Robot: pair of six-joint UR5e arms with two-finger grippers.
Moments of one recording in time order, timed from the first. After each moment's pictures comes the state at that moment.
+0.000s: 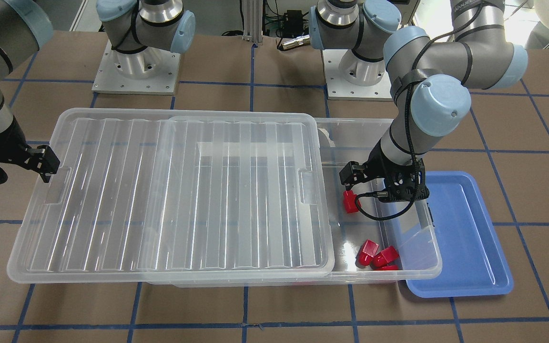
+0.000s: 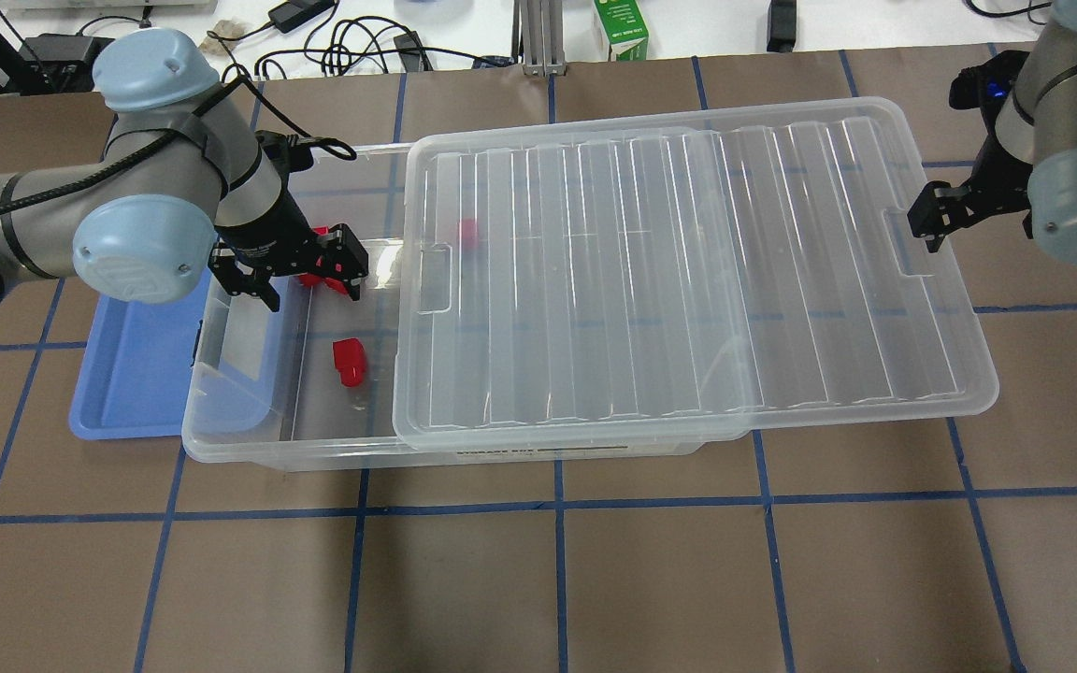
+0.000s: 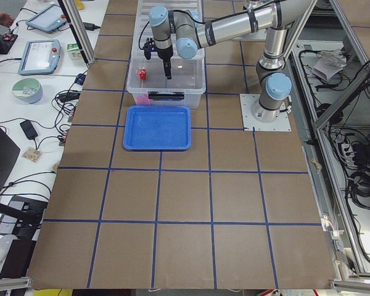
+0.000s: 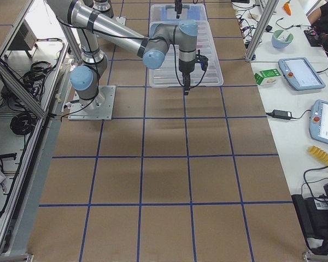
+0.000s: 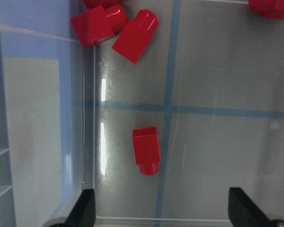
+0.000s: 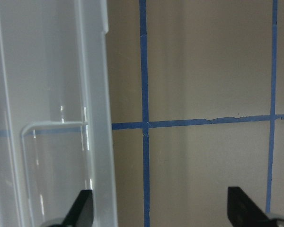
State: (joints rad) left arm -1.51 -1.76 -1.82 -1.22 1.54 -0.04; right arm 1.29 -1.47 1.83 -2.04 -1.77 -0.29
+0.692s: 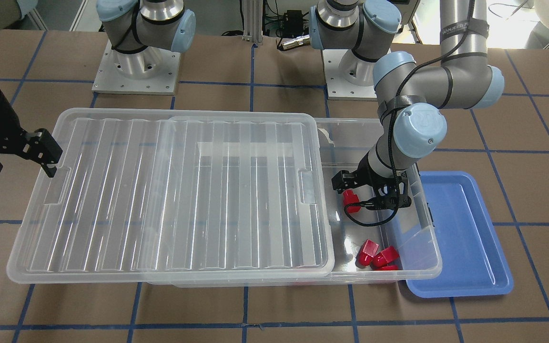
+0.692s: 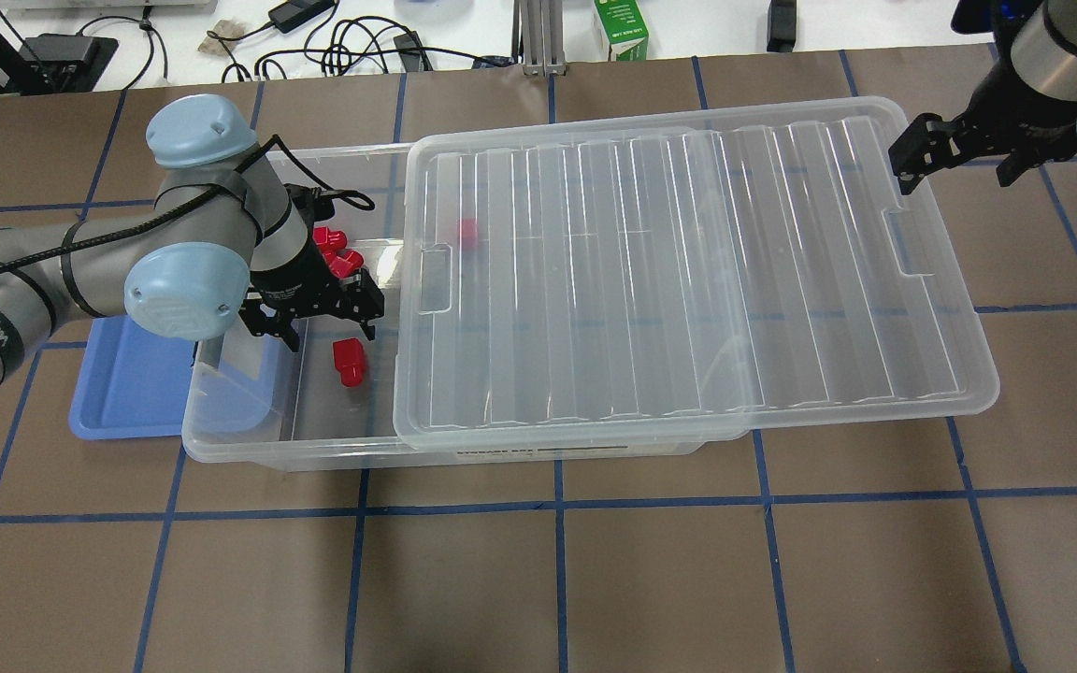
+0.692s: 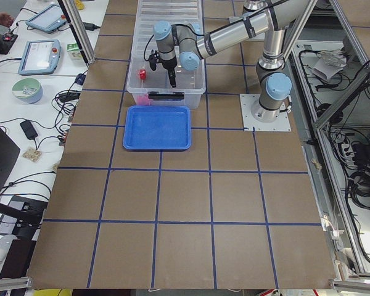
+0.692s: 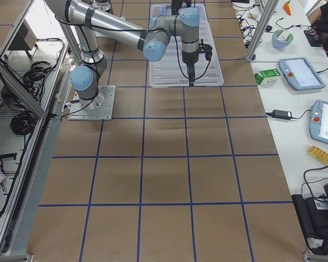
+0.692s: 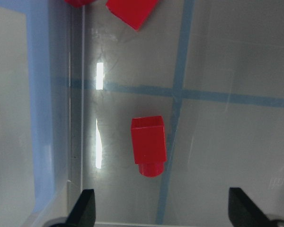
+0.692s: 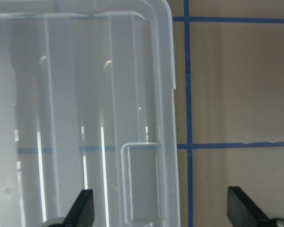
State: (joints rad) left arm -1.52 -1.83 -1.89 -1.15 1.54 -0.06; right arm 1.33 -1.52 1.68 -1.88 -1.58 -0.24
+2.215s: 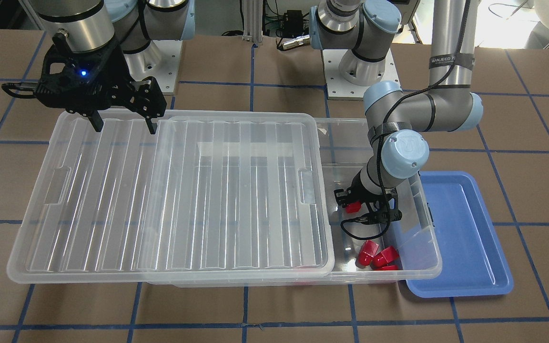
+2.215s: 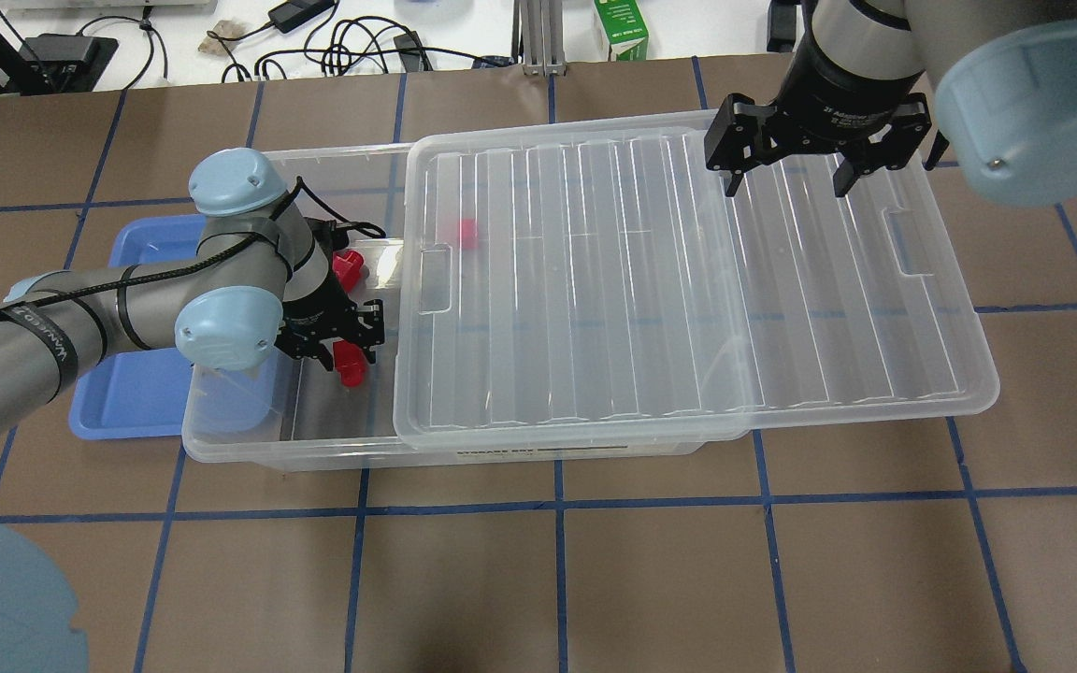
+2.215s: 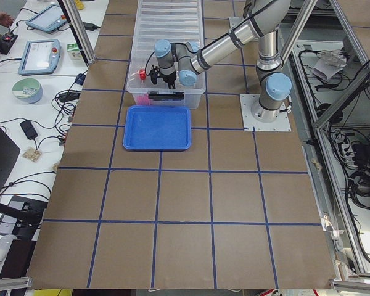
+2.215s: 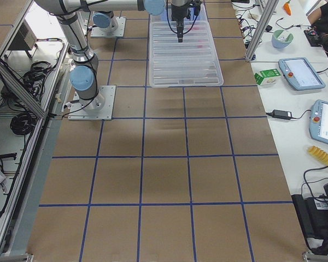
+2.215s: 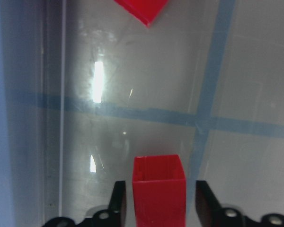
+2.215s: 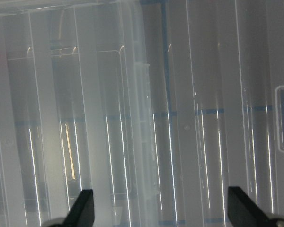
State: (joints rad) left arm -1.51 -1.92 -1.95 -0.98 1.55 -0.10; right arm 1.64 -1.57 1.58 -1.70 -1.56 0.12
